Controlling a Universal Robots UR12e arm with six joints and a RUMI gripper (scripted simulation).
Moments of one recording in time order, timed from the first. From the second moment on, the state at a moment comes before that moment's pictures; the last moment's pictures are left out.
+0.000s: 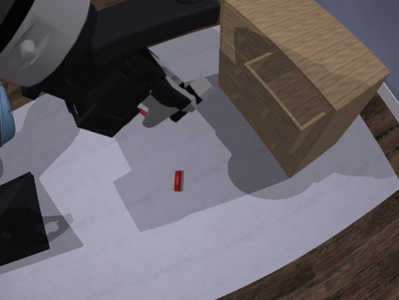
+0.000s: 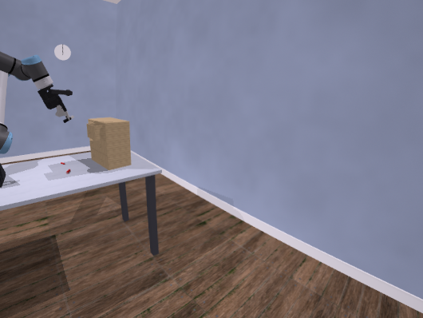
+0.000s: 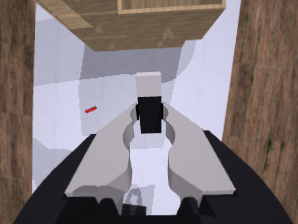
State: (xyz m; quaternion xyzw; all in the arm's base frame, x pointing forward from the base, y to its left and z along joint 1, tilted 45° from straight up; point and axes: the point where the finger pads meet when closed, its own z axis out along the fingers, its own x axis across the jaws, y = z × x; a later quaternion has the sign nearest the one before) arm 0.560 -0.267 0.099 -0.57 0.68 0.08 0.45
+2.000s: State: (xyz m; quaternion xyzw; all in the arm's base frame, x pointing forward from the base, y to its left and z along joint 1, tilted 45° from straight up) arm 0.555 -0.265 0.095 -0.38 0.67 -0.17 0.62
